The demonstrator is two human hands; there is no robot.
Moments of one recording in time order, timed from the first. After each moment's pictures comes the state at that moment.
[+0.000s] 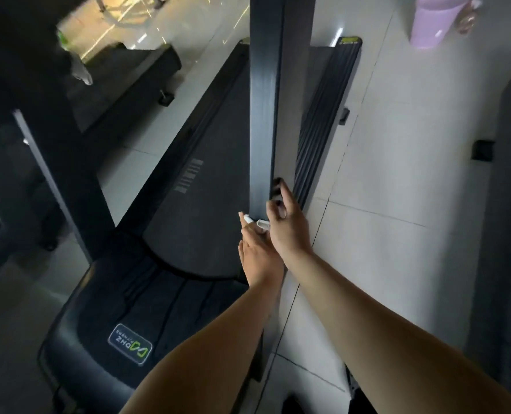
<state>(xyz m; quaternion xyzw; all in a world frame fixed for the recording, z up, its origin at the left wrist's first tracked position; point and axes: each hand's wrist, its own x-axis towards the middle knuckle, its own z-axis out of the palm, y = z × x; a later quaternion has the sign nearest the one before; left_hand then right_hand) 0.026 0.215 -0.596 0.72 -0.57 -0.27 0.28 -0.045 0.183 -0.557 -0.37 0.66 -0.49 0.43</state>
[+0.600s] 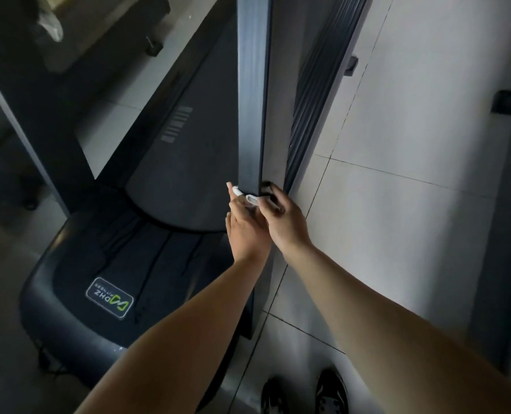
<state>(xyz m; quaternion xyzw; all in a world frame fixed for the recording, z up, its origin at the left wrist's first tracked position) 0.072 0.270 -0.710 0.70 -0.61 -0.22 0.29 -0.014 0.274 -0.684 -0.38 0.67 -0.42 0.48</state>
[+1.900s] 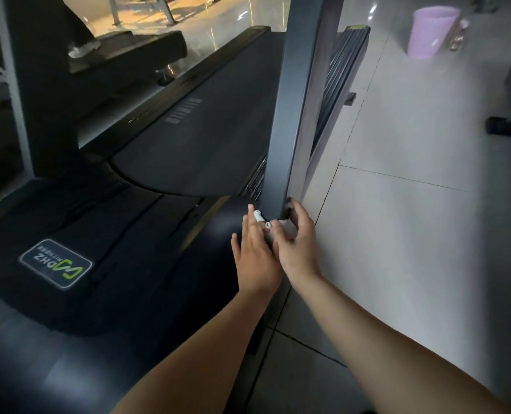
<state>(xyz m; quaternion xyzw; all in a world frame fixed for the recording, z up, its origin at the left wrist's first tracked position) 0.186 0.397 -0.959 0.61 -0.69 -0.22 0.31 0.103 0.398 -0.940 -0.39 0.62 -0.57 0.36</state>
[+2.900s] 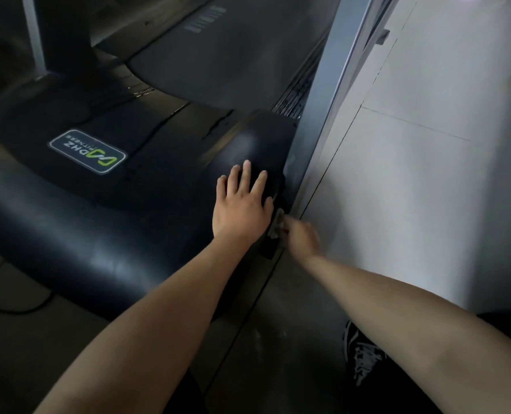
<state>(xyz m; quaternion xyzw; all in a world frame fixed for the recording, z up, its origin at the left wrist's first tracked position) 0.309 0.479 -0.967 0.62 -0.79 -0.01 0.04 0.161 0.512 -1.045 -0.63 0.69 -0.20 0.30</state>
